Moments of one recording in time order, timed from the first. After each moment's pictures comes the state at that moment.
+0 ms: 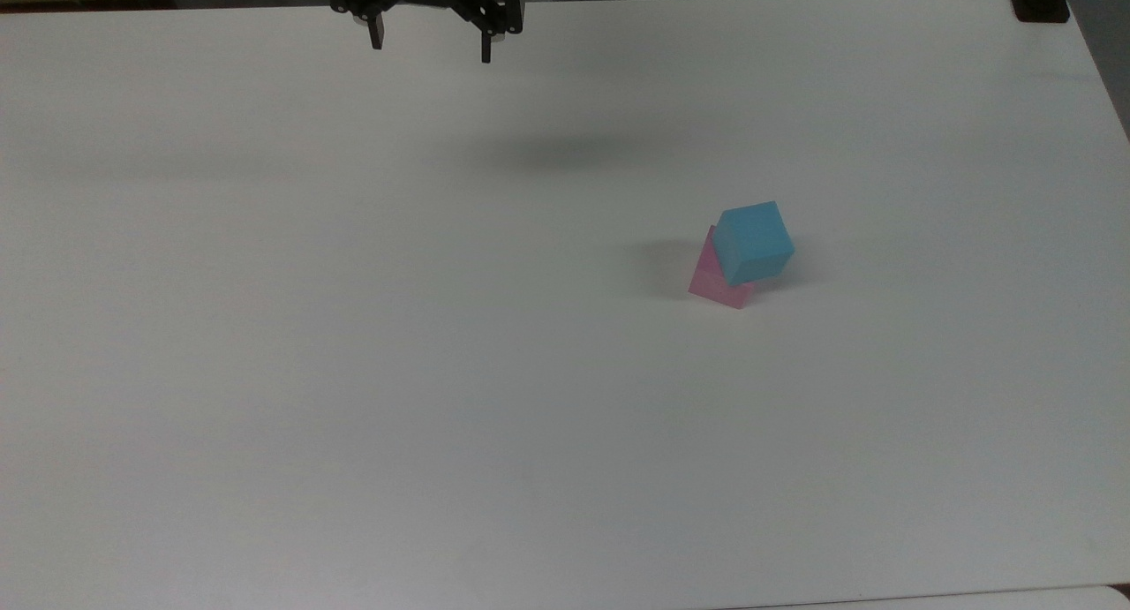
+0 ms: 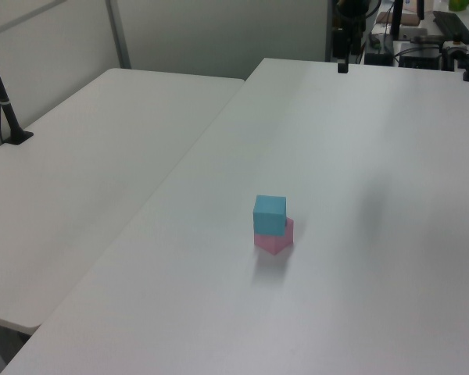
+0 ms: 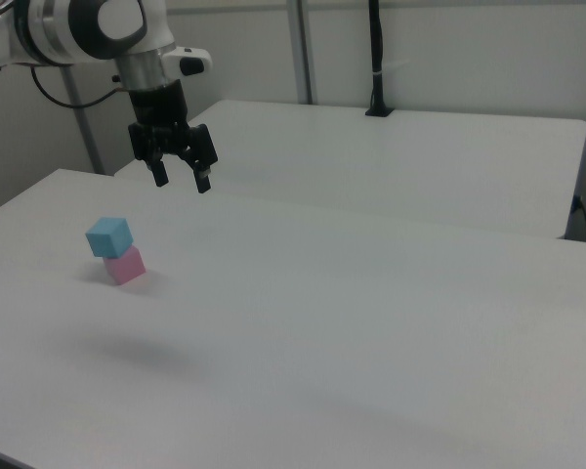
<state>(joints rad) 0.01 0.10 0.02 -1.52 -0.09 1.58 0.09</state>
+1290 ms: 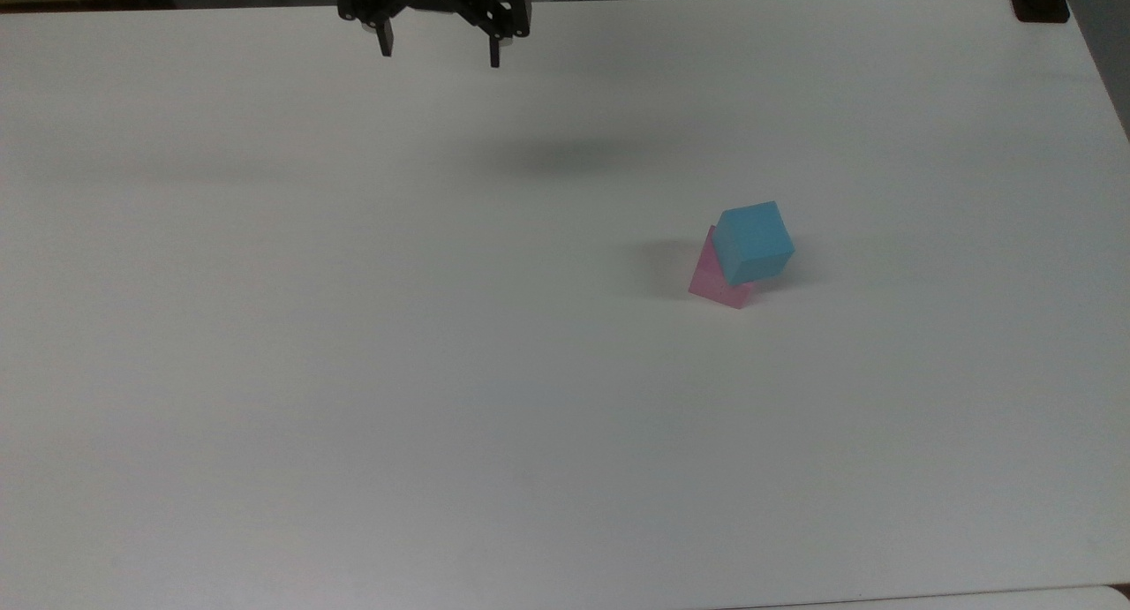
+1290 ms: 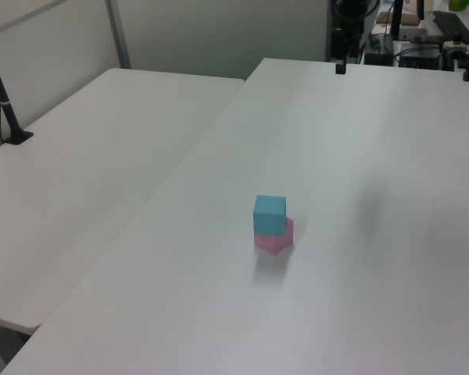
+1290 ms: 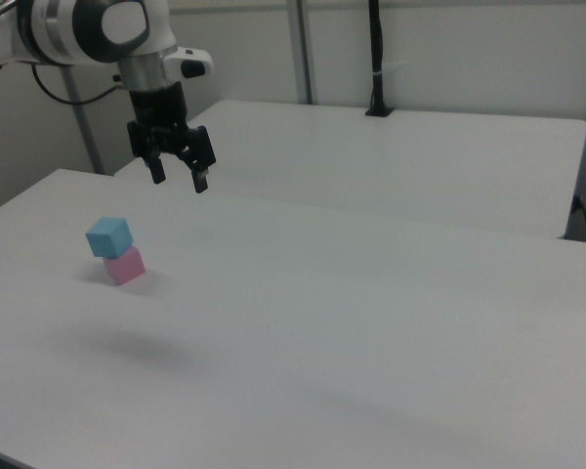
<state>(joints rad) 0.01 0.11 0.03 -1.52 -0.04 1.60 0.09</state>
